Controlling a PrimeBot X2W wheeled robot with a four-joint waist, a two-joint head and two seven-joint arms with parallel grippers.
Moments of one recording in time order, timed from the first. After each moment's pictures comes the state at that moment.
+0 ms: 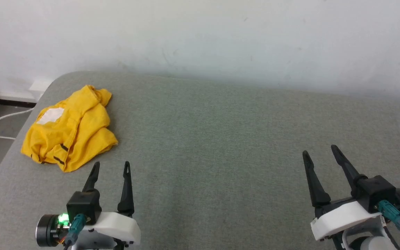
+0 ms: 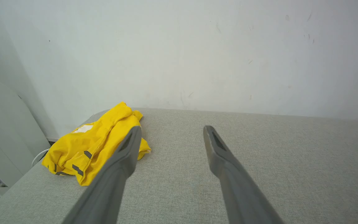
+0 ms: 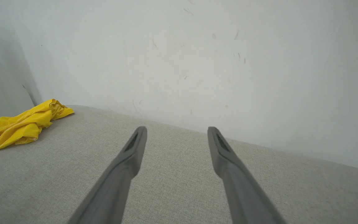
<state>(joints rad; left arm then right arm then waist) 0.03 0.05 -0.03 0.01 -0.03 0.04 -0.11 0.02 -0.05 0.04 -0.01 0.05 0.13 -0.11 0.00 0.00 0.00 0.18</state>
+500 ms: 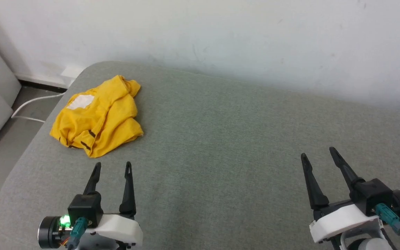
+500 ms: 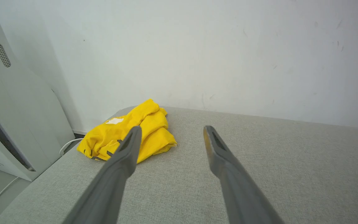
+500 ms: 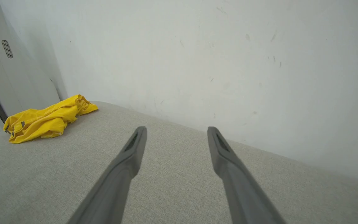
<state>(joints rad) 0.04 0.05 -0.04 0.01 -0.04 0.05 -0.14 0.02 -0.05 0.04 0.01 0.04 0.13 -0.14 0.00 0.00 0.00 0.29</state>
